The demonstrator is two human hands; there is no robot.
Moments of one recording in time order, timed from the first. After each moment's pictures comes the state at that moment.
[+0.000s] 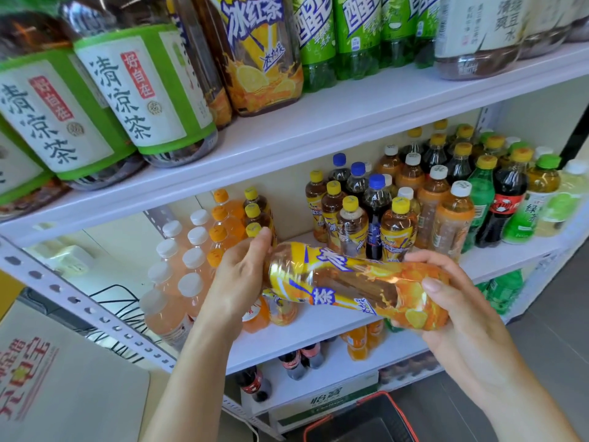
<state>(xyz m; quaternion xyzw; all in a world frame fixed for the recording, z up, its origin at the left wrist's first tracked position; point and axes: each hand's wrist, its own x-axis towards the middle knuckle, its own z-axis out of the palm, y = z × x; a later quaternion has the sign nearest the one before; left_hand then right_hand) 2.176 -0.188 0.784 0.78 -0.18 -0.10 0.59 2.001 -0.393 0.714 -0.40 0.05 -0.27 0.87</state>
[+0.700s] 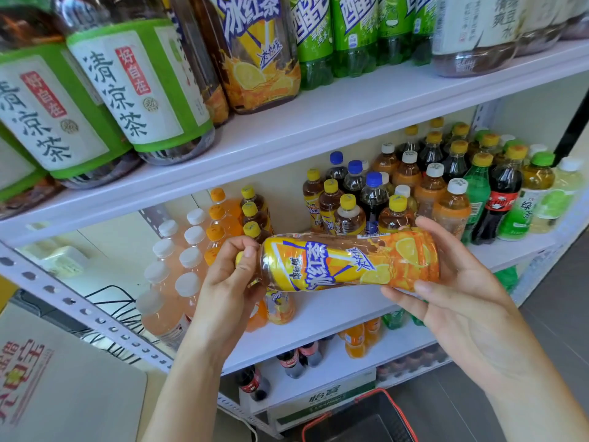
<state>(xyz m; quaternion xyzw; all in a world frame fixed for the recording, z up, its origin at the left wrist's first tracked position) 2.173 -0.171 0.767 0.62 -0.20 -0.18 0.74 2.007 -0.385 0.744 -0.43 0.02 -0.23 0.87</state>
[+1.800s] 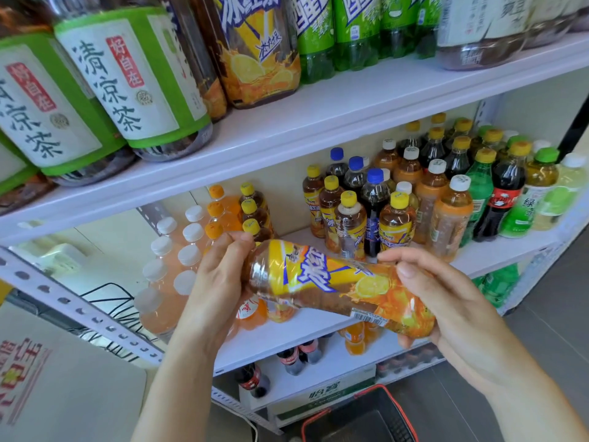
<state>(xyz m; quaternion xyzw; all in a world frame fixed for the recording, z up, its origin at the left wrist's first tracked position) 2.181 -0.173 0.777 0.69 -0.16 -0.12 0.69 2.001 -0.370 0.754 -0.60 0.12 -0.16 0.77</state>
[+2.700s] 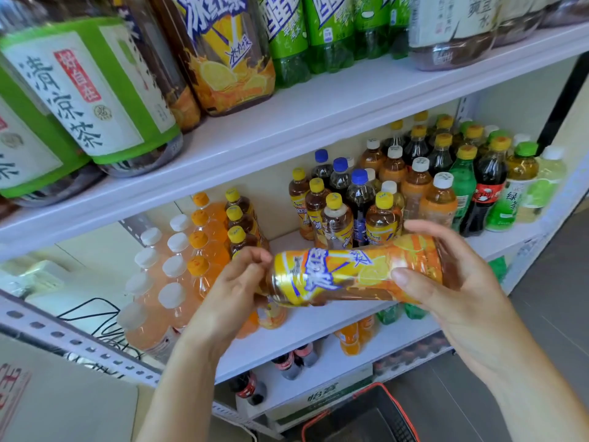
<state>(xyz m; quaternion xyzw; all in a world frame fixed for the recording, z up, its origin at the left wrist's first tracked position) 2.189 -0.191 0.757 0.74 -0.22 -0.22 0.60 2.000 -0.393 0.752 -0.62 0.13 -0.26 0.72</state>
